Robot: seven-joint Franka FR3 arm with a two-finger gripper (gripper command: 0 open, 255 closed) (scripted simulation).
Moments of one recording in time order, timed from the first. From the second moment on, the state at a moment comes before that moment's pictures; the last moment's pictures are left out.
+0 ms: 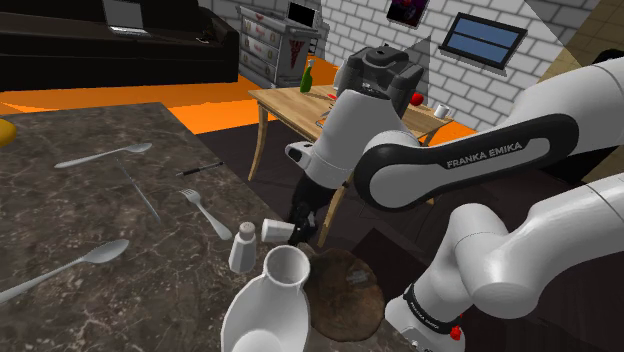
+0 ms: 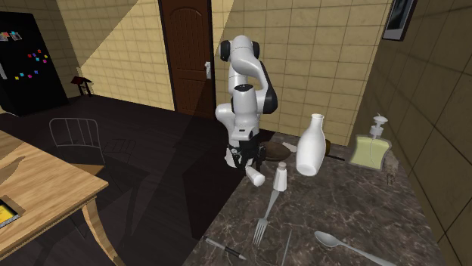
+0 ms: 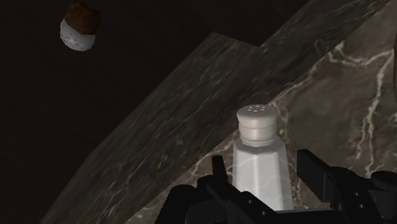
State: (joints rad) arm 0.41 -0.53 0.09 -2.76 0.20 2.38 -0.46
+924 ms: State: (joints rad) arm 0.41 -0.56 0.08 -2.73 0.19 2.32 -0.45
